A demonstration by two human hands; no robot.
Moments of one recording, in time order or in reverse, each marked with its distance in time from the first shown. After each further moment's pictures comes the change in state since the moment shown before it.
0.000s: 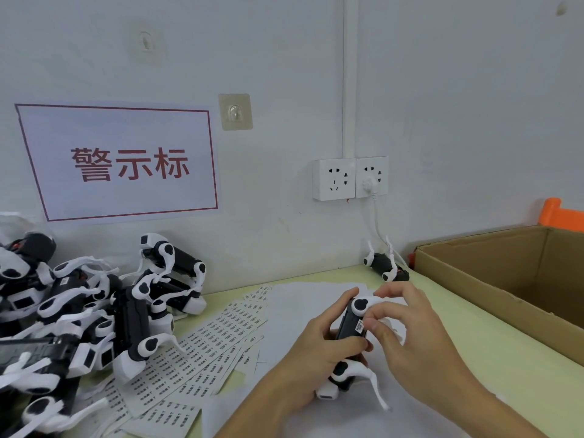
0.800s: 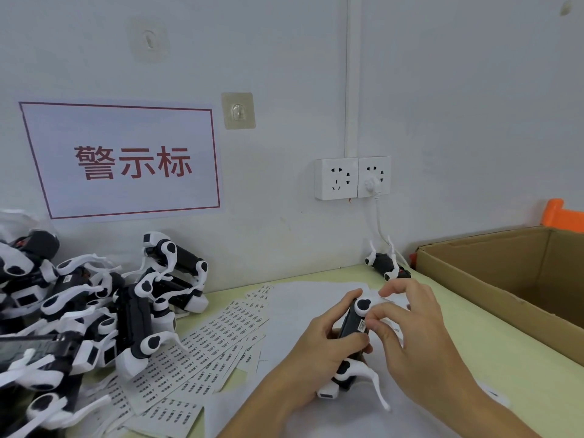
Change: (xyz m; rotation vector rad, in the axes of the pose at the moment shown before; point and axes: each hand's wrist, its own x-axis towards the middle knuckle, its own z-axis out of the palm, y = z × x) left_hand 0.001 0.000 0.000 0.067 0.018 0.018; right_hand 0.001 0.011 0.011 -0.203 0.186 -0.221
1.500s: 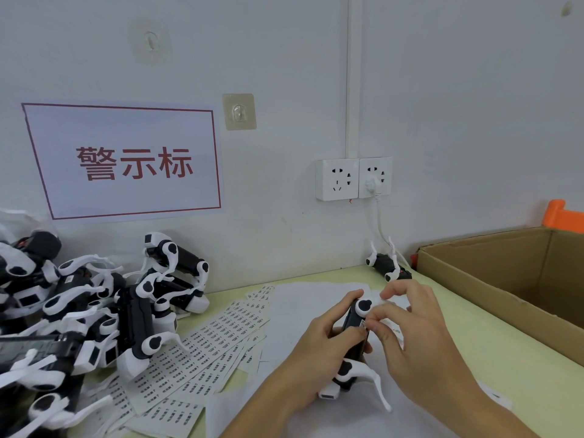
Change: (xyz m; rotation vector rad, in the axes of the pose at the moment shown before) left_hand 0.002 0.000 0.002 0.030 0.029 0.033; right_hand 0.000 0.004 0.002 -0.054 0.018 -0.045
